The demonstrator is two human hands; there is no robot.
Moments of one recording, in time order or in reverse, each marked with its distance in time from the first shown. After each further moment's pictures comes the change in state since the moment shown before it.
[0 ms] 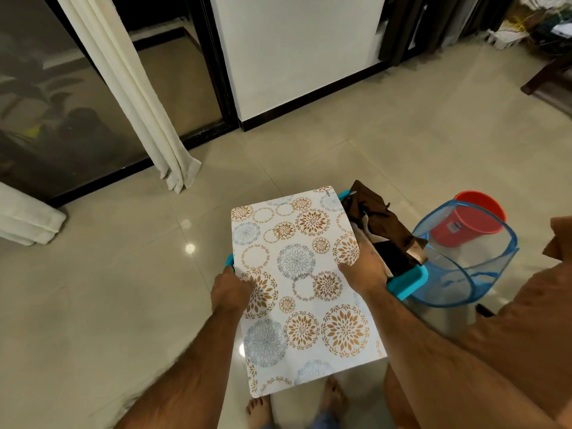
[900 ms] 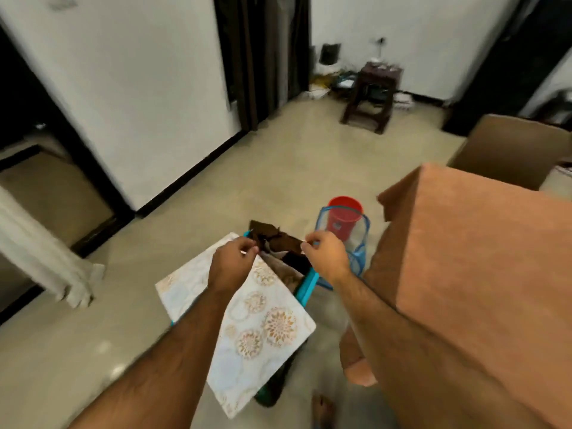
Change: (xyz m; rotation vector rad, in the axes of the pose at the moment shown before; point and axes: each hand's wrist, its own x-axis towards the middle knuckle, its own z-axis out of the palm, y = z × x) left_hand -0.139 0.174 -0.067 -0.029 -0.098 0.893; right_hand -0.173 -0.030 -0.189 0.198 0.390 -0.047
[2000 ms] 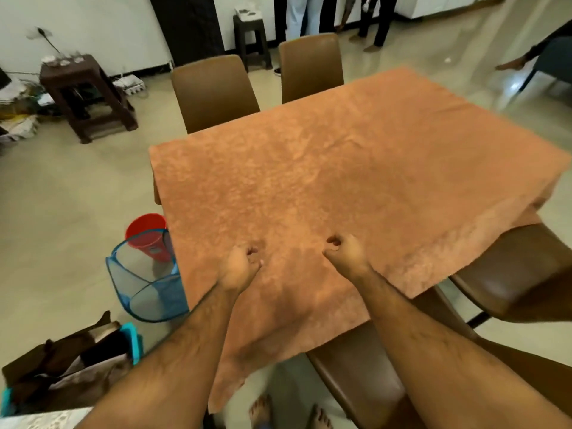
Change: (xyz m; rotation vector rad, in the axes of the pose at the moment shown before) left_hand -0.128 0.289 0.379 0.307 -0.872 0.603; right_hand -0.239 0.375 -0.263 0.082 0.485 0.870
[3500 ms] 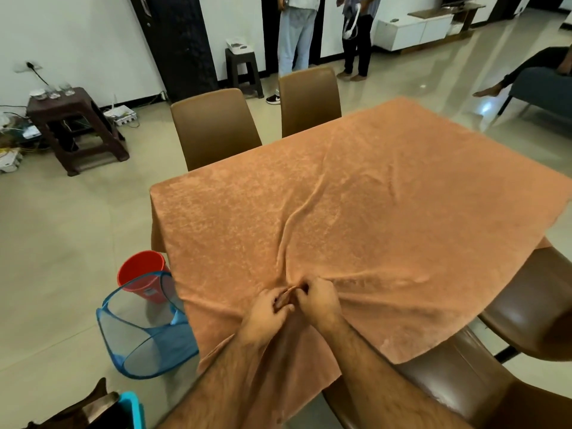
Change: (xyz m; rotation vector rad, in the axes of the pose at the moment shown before) left_hand 0.039 -0.024 -0.008 -0.127 -0.152 0.226; right_hand 0.020 -0.103 0.088 -0.010 0.057 -0.073
